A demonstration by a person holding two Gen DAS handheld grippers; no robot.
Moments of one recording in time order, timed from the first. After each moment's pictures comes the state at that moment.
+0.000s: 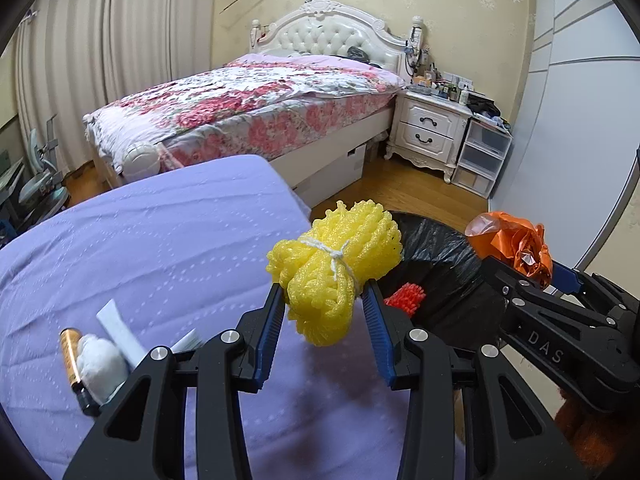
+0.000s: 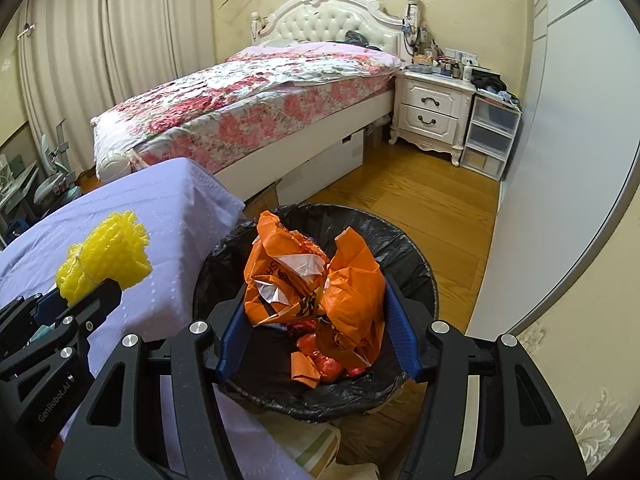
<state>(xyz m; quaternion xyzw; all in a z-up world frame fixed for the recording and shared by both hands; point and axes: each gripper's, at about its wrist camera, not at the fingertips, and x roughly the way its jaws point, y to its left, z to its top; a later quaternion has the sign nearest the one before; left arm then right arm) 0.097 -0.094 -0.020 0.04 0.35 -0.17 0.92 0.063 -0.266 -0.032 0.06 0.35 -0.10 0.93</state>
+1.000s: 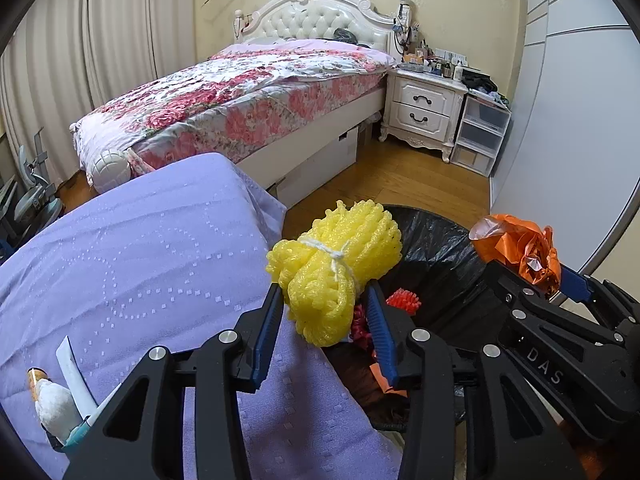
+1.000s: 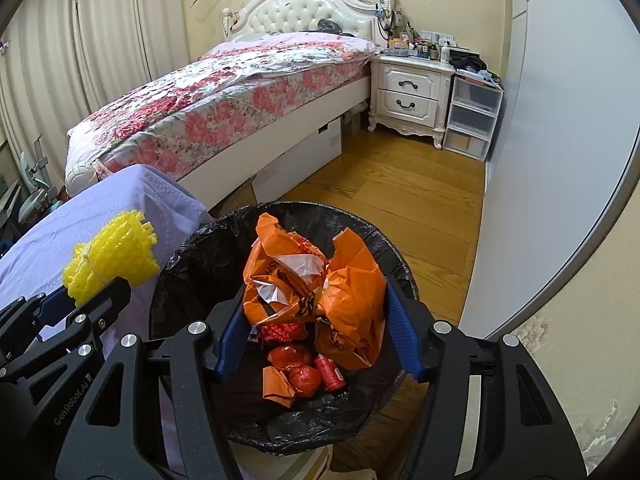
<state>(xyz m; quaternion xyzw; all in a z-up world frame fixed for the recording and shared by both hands) 0.129 -0.141 -0.038 0.07 0.38 -0.18 0.91 0.086 -0.302 -0.055 0.08 0.37 -0.13 0.92</state>
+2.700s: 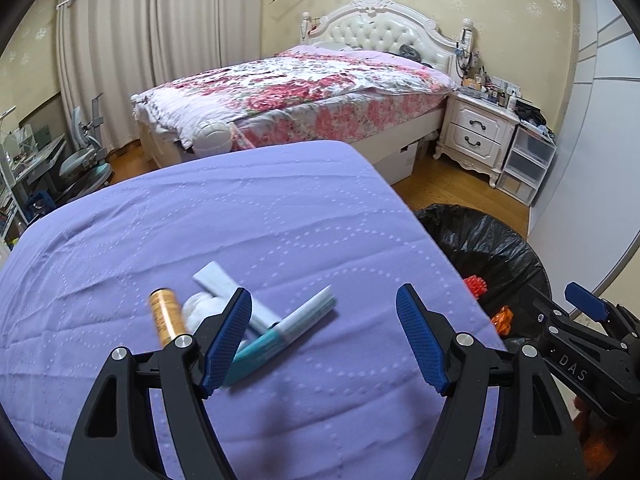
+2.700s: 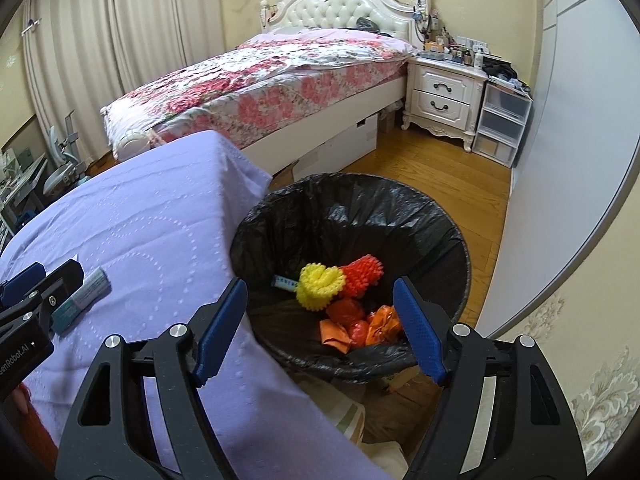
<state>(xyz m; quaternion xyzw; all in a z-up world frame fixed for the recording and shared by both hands) 0.077 -0.019 -0.015 0.03 0.37 -0.09 0.92 0.042 -0.224 -0.045 0.06 0.38 -0.07 0.92</state>
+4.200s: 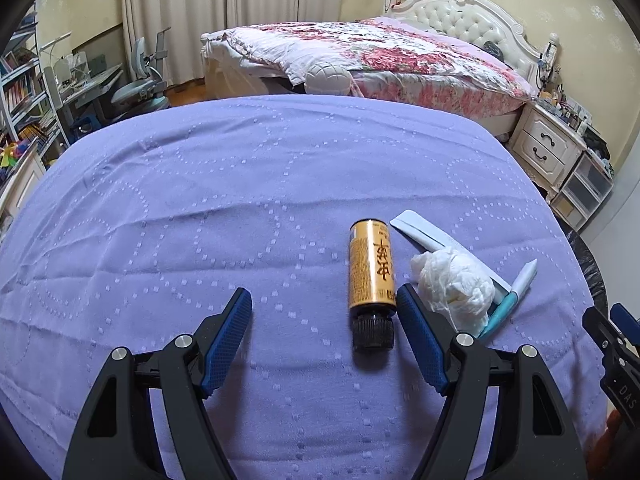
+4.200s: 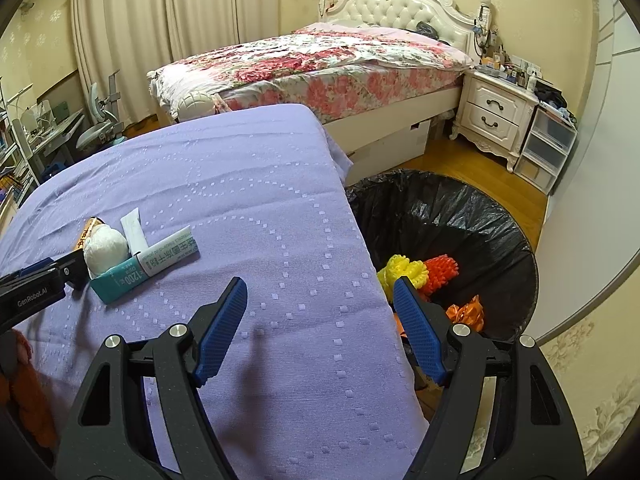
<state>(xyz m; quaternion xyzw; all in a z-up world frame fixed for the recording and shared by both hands) 0.087 0.104 -0.049 -0.04 0.43 0.02 0.90 0.045 -0.143 -0.050 0.01 0.39 0.00 0.92</state>
